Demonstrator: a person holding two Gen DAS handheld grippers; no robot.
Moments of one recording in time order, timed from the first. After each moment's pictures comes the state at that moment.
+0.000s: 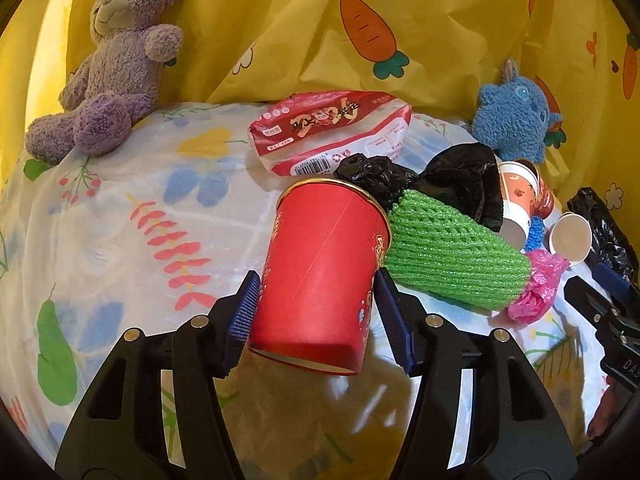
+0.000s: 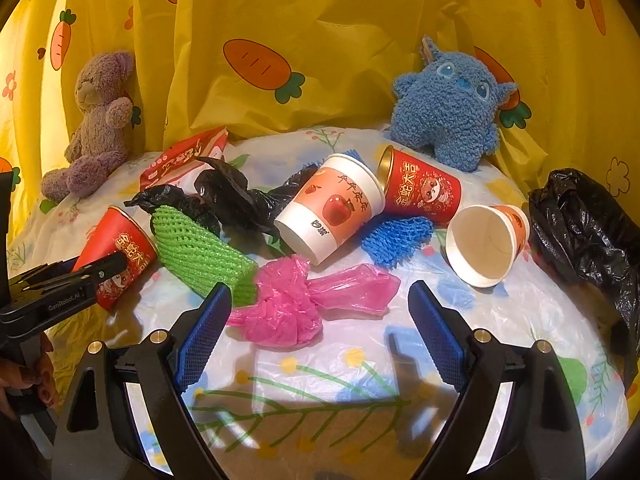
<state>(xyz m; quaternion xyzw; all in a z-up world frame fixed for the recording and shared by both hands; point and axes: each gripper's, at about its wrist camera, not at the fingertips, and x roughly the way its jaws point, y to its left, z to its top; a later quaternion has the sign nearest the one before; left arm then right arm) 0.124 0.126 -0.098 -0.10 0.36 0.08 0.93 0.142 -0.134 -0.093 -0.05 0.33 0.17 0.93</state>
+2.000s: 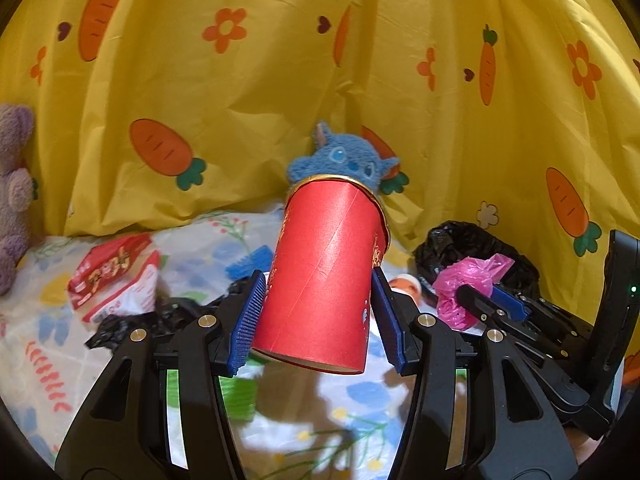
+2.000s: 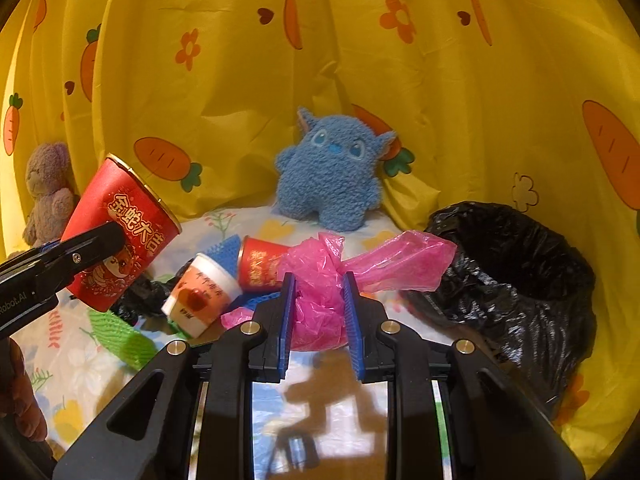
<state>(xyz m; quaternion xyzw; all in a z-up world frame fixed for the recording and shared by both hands) 0.152 -0.046 0.008 -0.04 0.23 -0.13 0.96 0.144 -0.251 -0.033 0.01 0.23 0.06 0.97</state>
